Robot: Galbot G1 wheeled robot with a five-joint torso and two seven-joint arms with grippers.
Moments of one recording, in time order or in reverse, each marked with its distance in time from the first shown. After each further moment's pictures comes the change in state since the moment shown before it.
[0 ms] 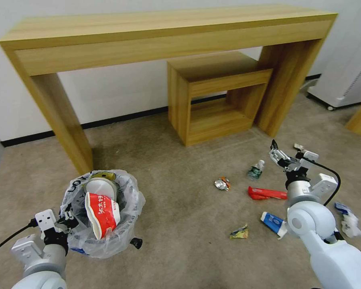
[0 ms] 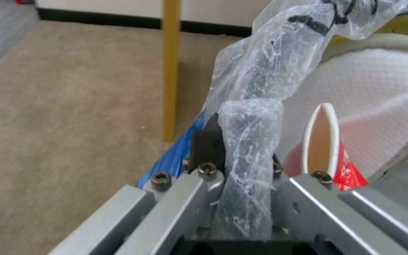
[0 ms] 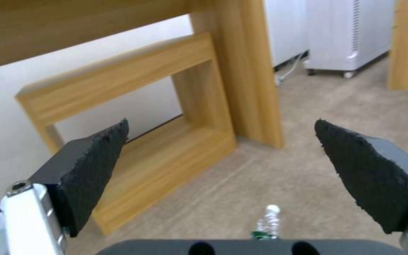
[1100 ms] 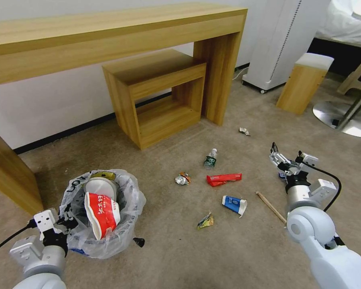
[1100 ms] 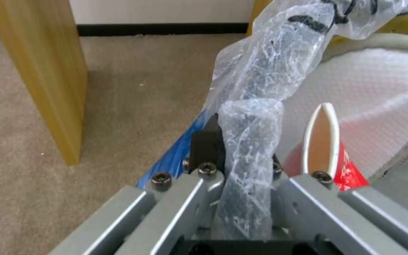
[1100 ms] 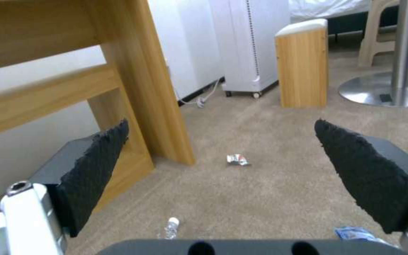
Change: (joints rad) left arm 0.017 -0.003 -0.003 -0.016 0.002 -0.005 -0.005; right arm -0.040 -0.001 -0.005 0.004 -0.047 0.052 -0.015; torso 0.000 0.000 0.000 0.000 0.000
